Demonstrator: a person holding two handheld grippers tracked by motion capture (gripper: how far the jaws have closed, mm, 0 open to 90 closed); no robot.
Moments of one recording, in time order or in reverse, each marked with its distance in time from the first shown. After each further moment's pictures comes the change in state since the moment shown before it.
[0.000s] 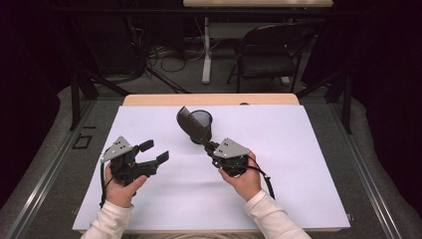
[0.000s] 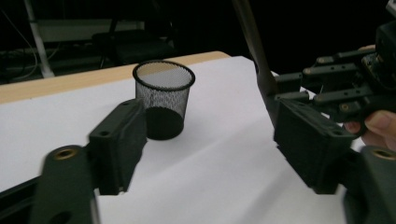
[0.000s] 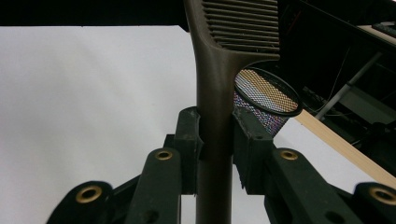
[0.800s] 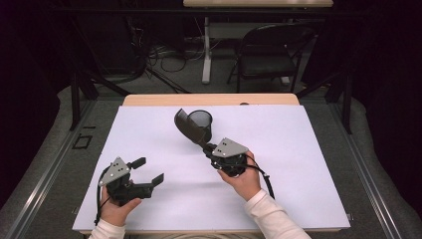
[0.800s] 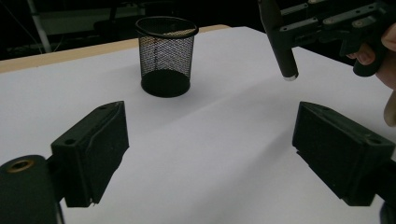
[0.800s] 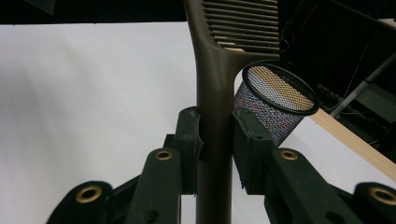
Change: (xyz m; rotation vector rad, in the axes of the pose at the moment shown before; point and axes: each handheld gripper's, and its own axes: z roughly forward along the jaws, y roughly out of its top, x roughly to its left) left arm 0.005 -0.056 -0.018 0.051 0.010 0.062; right arm 0.000 0.000 0.003 0.019 0.051 0.007
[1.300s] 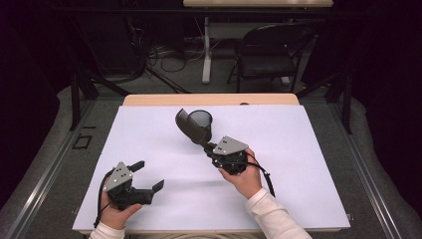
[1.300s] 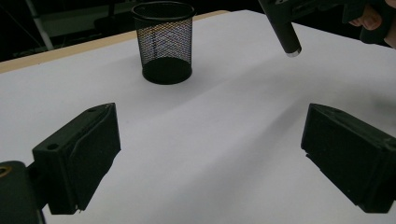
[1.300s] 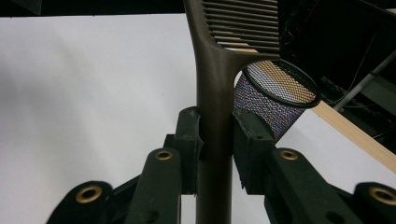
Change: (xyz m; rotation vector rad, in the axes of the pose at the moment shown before) left arm -0.002 -0.013 -0.001 0.035 0.013 0.075; right arm -0.005 -0.001 0.003 0.028 0.011 0.007
